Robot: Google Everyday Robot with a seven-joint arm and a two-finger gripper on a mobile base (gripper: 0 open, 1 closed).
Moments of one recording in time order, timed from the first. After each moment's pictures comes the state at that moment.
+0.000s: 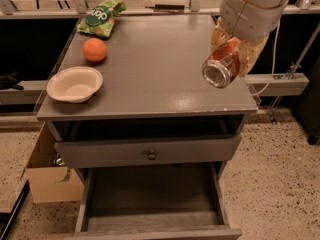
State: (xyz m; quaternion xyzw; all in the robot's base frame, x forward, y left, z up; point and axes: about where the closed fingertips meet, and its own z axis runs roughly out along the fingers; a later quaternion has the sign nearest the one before) arm 0.537 -0.142 0.977 -0.92 0.35 -0.15 0.08
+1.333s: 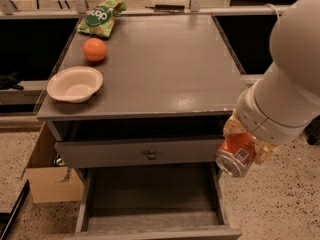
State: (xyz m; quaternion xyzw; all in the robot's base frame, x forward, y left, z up) arm 0.397 -0.161 0.883 -0.92 0.37 -0.13 0.07
